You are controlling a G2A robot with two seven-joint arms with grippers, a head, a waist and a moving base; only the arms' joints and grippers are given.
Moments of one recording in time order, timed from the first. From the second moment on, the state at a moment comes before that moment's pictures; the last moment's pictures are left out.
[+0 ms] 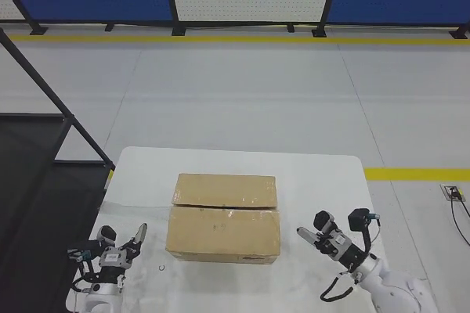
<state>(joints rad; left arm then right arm) 1.54 -1.22 -1.60 -1.64 1.00 -0.09 0.30 -1.30 -1.16 1.46 -1.62 -0.51 -0.56 0.35</state>
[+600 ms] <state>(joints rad) 1.56 -1.22 -1.65 -1.66 0.91 -0.12 0.30 -1.15 -1.16 1.42 -1.50 -0.19 -0.59 0.56</state>
